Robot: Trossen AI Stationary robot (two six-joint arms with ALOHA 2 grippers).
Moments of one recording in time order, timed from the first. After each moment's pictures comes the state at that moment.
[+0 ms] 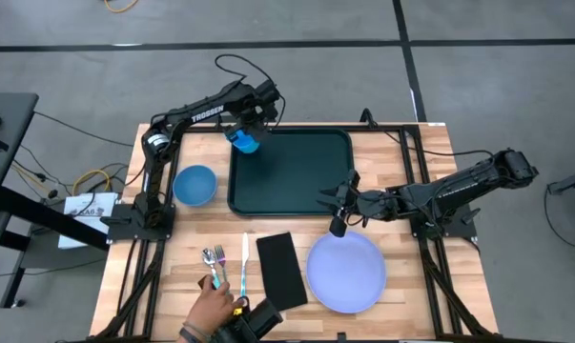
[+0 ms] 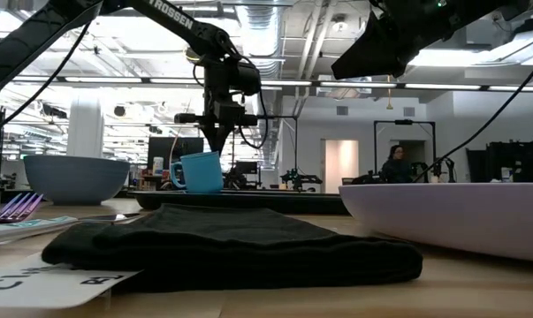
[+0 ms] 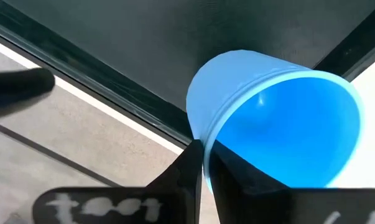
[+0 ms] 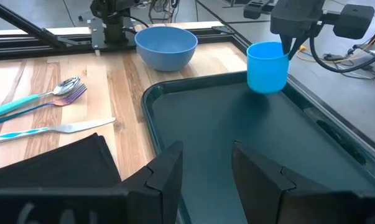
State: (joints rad) left arm 0.69 2.08 1.87 -1.16 -0.17 1.68; right arm 0.23 1.22 0.69 0.06 0.52 0.13
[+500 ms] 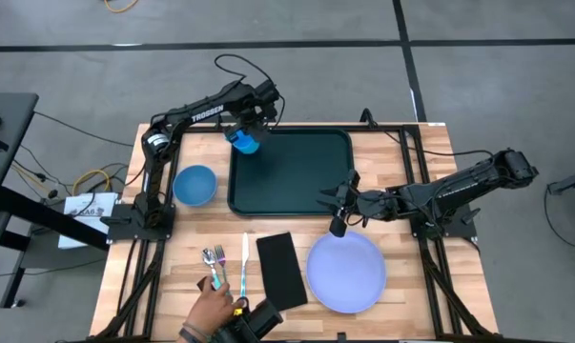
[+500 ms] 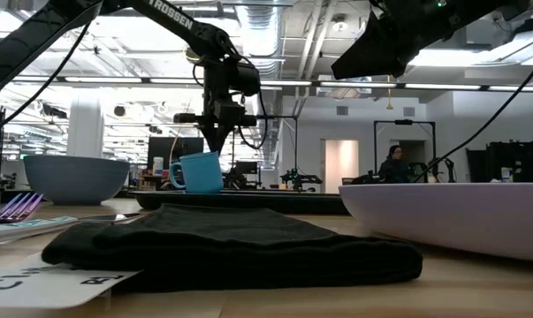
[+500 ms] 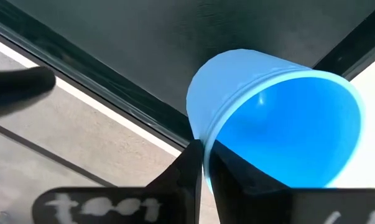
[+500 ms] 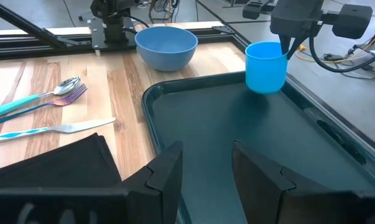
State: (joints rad) left arm 0.69 2.08 1.87 -1.17 -0.16 1.65; right arm 0.23 1.22 0.69 0.05 0.52 0.13
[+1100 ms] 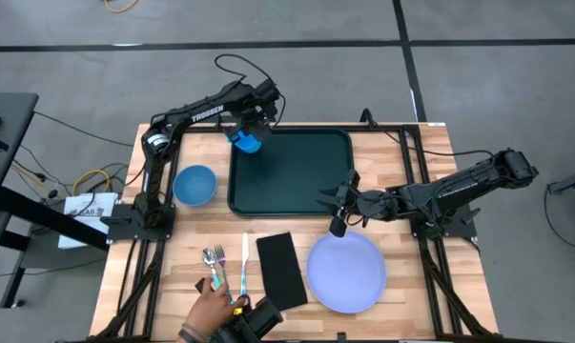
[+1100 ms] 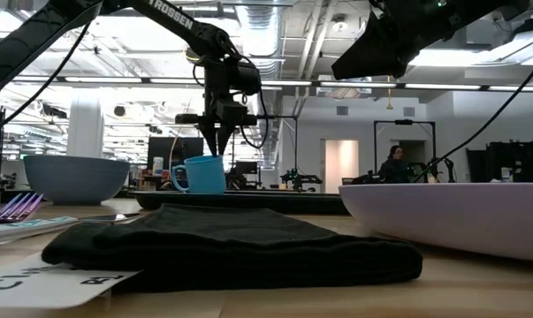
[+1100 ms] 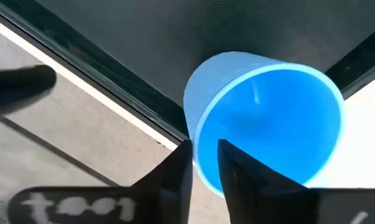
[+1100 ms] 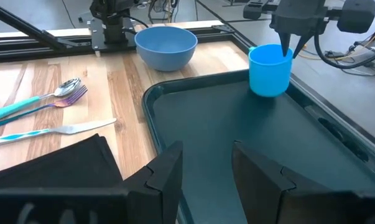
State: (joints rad) left arm 0.69 2.08 1.87 -1.15 -0.16 1.60; right arm 0.23 1.22 0.69 0.05 0.52 0.15
